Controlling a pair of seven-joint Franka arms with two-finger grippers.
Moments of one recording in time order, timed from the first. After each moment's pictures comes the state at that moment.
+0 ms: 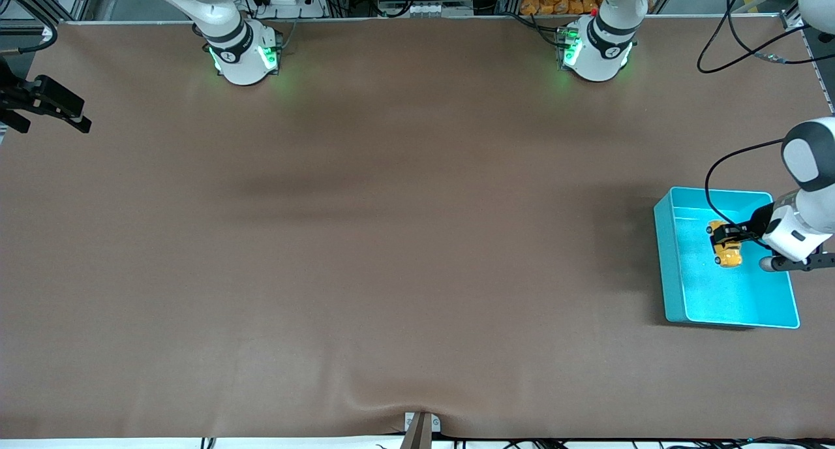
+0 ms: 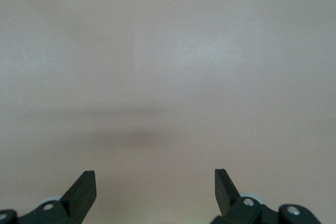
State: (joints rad) left arm 0.37 0.39 -0.15 -1.84 0.10 2.19 0.14; right arm 0.08 -0.08 -0.10 -1.55 0.00 1.48 -0.01
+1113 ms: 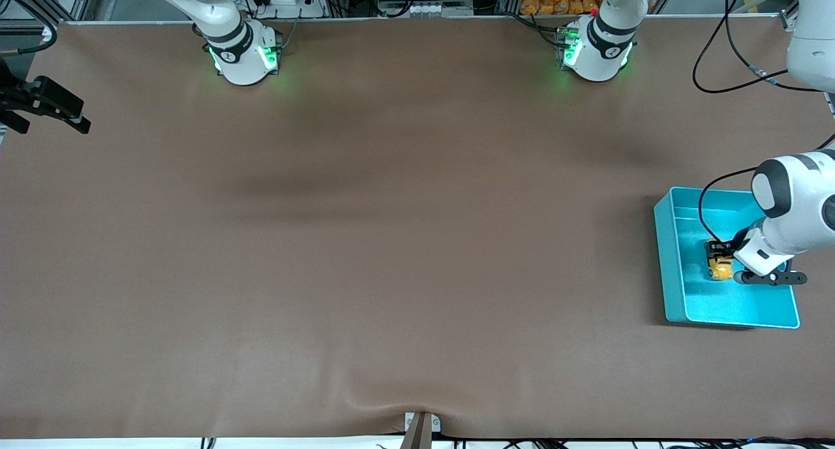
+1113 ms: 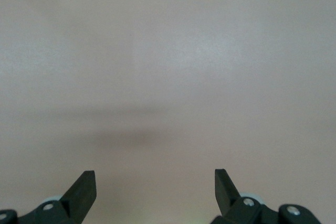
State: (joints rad) left arm 0.44 0.61 -0.15 -1.82 0.27 2.40 0.15; right arm 0.08 -0.08 -0.10 -1.55 0.00 1.48 -0.01
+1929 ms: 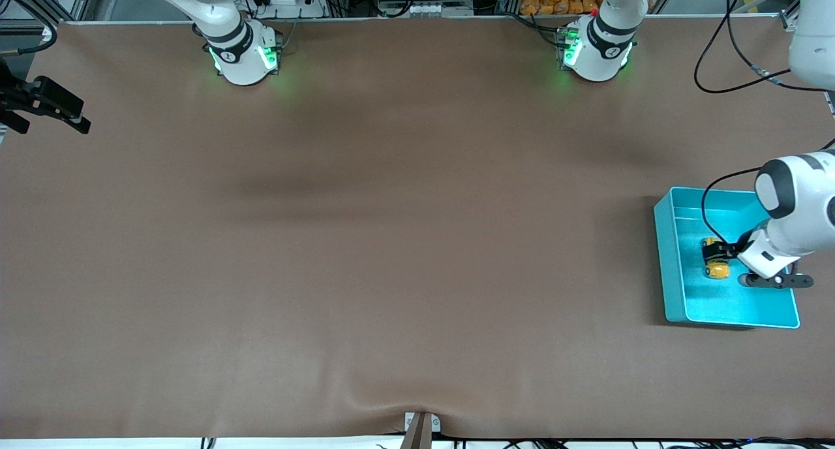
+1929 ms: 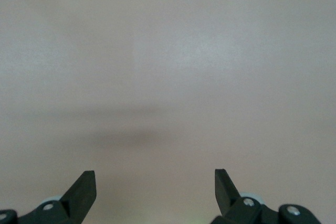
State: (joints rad) left arm 0.44 0.56 -0.17 -1.79 0.27 2.38 0.15; right arm 0.08 -0.08 -0.10 -1.55 0.00 1.48 -0.01
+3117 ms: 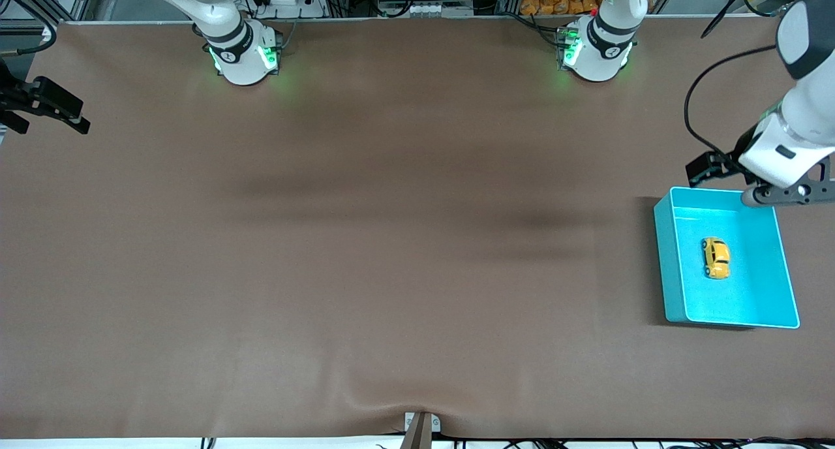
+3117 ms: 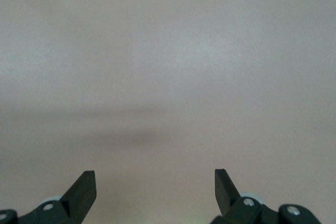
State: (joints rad) left arm 0.12 0.01 -0.19 -1.73 0.08 1.69 -0.11; right arm 0.08 -0.08 -0.10 -1.55 0.00 1.48 -0.01
